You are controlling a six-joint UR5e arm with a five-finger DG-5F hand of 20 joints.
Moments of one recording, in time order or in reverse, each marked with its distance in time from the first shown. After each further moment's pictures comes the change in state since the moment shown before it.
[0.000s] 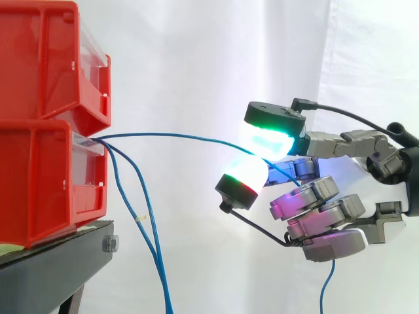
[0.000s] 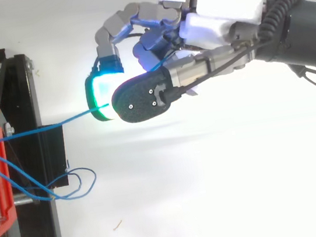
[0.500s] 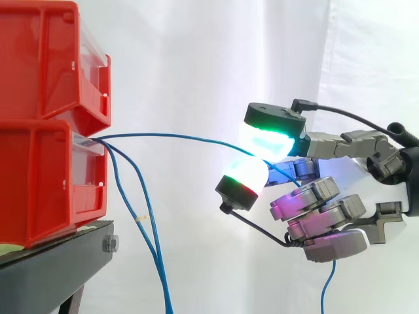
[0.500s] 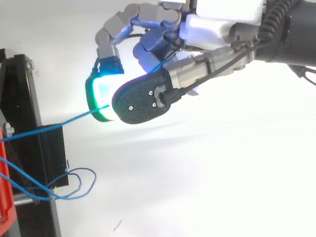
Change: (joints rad) arm 0.001 0.000 0.000 -0.002 0.000 -0.006
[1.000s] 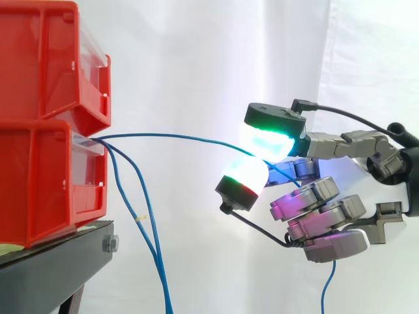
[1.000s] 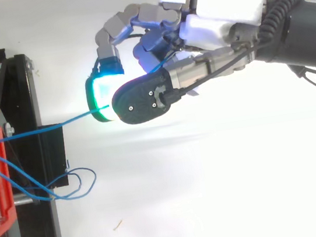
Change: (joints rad) arm 0.000 0.000 0.000 0.000 0.000 0.000
